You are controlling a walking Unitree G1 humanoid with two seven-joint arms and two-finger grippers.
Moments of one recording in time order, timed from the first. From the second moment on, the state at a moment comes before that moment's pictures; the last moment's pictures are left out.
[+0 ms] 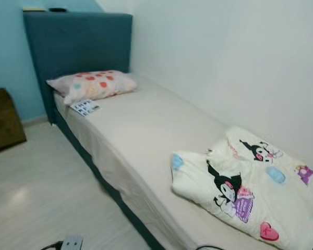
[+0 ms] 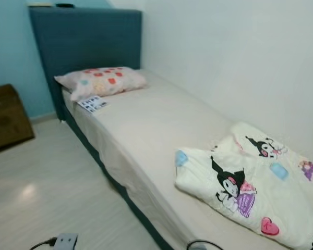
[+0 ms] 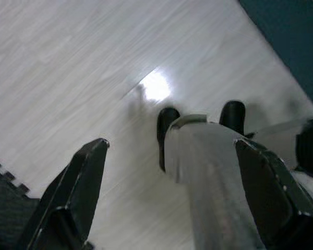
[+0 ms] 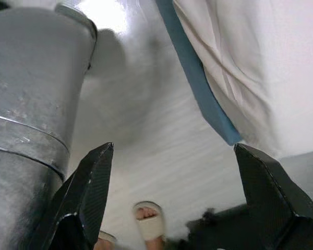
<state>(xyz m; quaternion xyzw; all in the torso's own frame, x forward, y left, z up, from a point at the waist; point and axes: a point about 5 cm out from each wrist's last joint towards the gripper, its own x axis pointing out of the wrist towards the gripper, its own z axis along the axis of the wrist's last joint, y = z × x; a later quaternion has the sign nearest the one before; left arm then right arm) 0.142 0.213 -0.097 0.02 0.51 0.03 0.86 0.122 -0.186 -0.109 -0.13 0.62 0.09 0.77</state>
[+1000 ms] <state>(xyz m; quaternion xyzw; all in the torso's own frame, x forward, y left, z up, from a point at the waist) 0.139 0.209 -0.099 0.01 0.51 0.03 0.86 0.117 -0.195 -0.110 -0.13 0.63 0.09 0.76</state>
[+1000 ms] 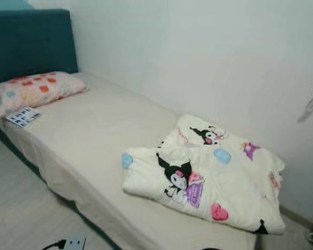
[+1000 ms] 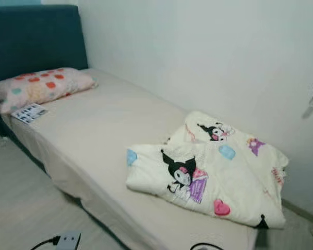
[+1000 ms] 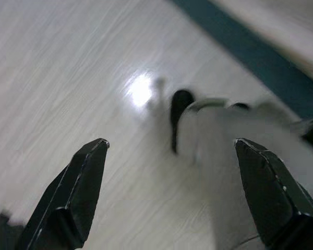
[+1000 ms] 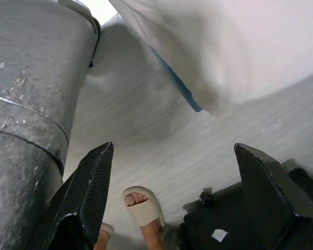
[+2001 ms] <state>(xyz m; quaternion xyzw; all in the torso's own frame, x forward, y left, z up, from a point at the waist) 0.136 0.217 -0.099 0.02 0.52 0.05 0.85 0.116 -0.187 -0.110 -0.12 0.63 0.12 0.76</state>
